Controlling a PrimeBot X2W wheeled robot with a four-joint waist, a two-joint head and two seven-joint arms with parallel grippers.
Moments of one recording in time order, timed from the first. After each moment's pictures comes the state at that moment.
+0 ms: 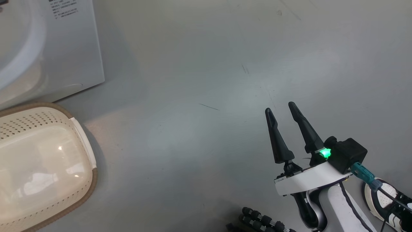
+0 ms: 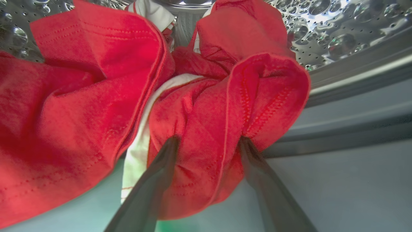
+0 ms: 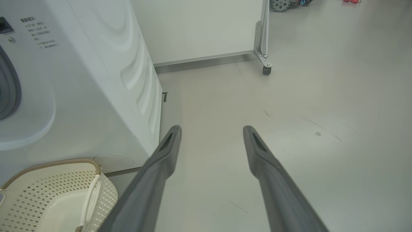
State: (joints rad) left arm -0.82 0.44 0.13 0.62 -0.46 0.08 0.37; right arm -0.14 -0.04 0.32 0.04 0.41 0.07 -0.25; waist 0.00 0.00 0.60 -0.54
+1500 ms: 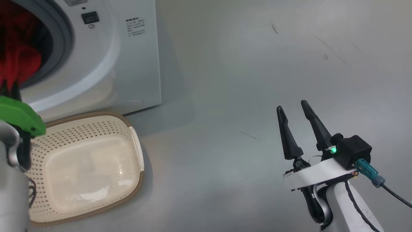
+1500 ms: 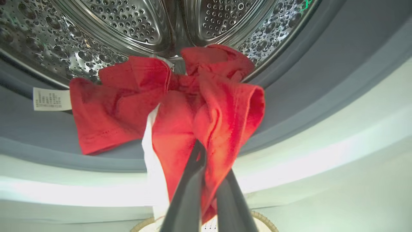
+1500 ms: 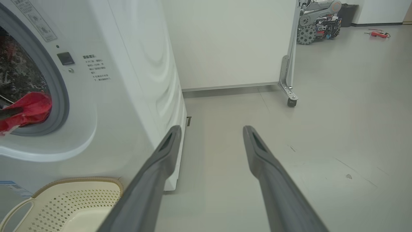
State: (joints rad) left arm -0.67 0.28 0.00 0.70 -0.45 -0.10 0.00; right arm -0.15 -0.04 0.25 0.10 0.33 0.06 -0.25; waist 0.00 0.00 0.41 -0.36
